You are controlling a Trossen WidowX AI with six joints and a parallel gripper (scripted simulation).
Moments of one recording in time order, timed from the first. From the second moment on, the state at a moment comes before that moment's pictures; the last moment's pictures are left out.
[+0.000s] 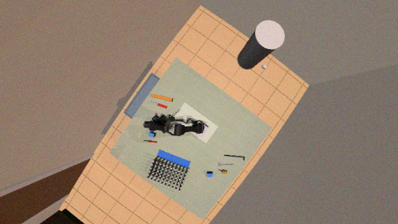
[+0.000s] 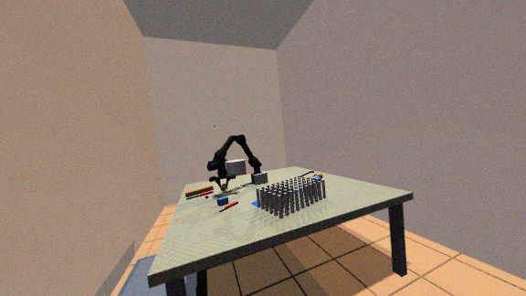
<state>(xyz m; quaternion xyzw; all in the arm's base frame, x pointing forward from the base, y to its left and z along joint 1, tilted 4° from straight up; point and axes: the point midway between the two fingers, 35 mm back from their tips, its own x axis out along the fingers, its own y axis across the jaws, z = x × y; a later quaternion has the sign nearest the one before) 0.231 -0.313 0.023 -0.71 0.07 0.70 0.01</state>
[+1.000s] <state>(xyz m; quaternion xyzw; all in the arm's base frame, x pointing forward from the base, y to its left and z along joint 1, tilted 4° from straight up) 0.230 -0.316 -0.022 -0.71 0.08 0.70 0.02</state>
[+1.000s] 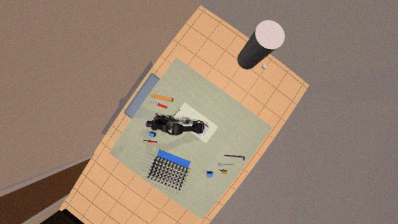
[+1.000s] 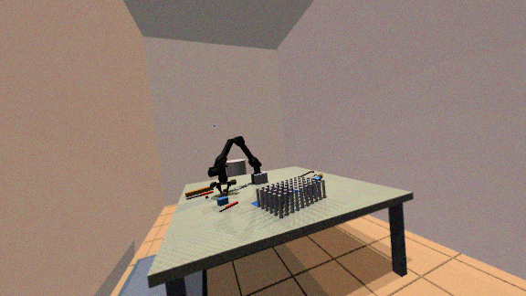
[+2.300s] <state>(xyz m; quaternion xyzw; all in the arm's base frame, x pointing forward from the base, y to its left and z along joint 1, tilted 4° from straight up) 0.230 -0.310 0.047 -0.71 0.07 0.70 0.01</state>
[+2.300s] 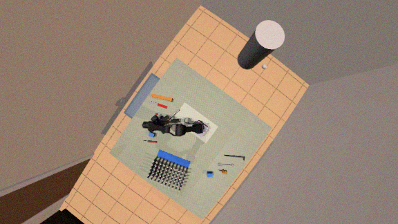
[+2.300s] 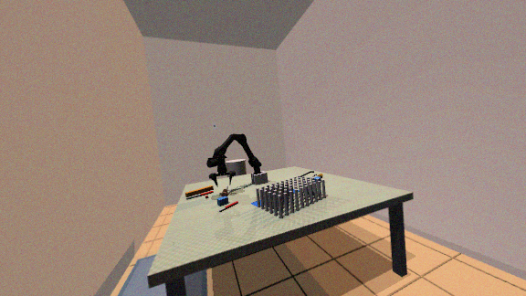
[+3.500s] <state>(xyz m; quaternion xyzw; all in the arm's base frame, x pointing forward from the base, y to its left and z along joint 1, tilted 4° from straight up) 0.234 -0.304 0.046 -0.46 -0.44 0.62 -0.46</state>
